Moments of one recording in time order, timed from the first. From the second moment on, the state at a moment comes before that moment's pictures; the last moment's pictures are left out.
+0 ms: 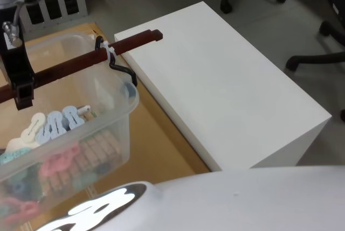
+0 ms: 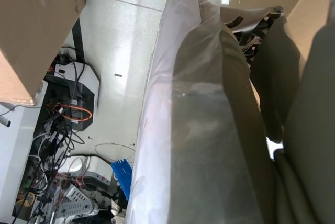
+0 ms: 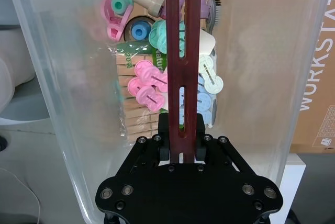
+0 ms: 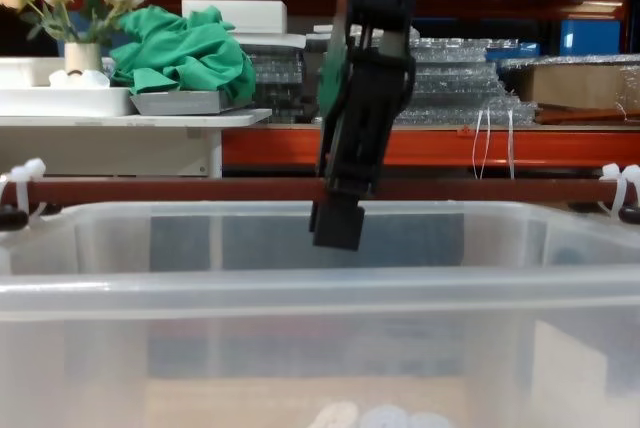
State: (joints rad) left arm -1.47 0.97 1.56 -0.90 0.05 0.15 -1.47; right arm 1.66 0.31 -1.53 -1.44 0.14 -0.51 1.50
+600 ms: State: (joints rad) left arm -1.47 0.97 1.56 -0.90 0.05 0.15 -1.47; right arm 1.62 0.28 -1.54 -1.38 0.12 -0.51 1.49
